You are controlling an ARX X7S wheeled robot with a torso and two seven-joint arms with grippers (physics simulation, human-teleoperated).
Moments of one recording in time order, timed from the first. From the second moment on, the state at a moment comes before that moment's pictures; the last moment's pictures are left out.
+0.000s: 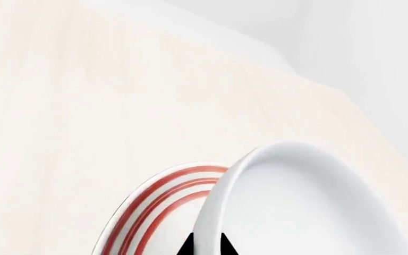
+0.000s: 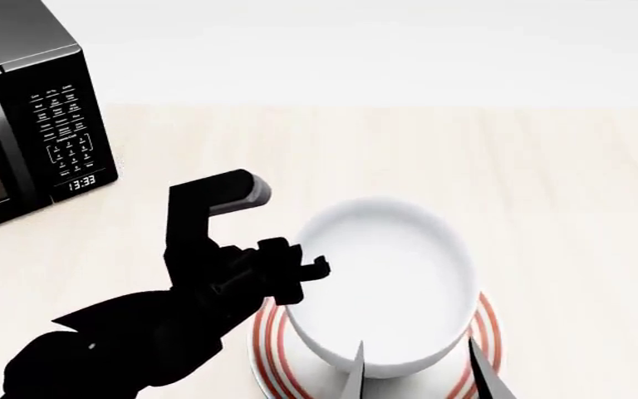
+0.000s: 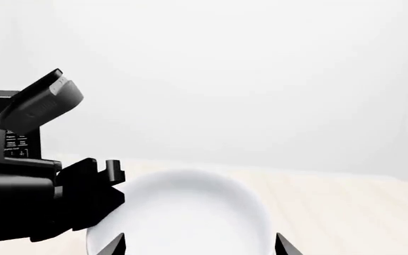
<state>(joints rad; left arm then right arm) -1.01 -0.04 0.75 -0.77 -1.18 -0.38 -0.23 0.02 0.38 -0.39 -0.40 0.24 0.12 0.44</state>
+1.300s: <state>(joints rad) -1.06 -0.03 1.03 -0.92 -1.42 -0.20 -0.20 0.02 0.39 -0.41 -0.41 0.24 0.12 0.45</state>
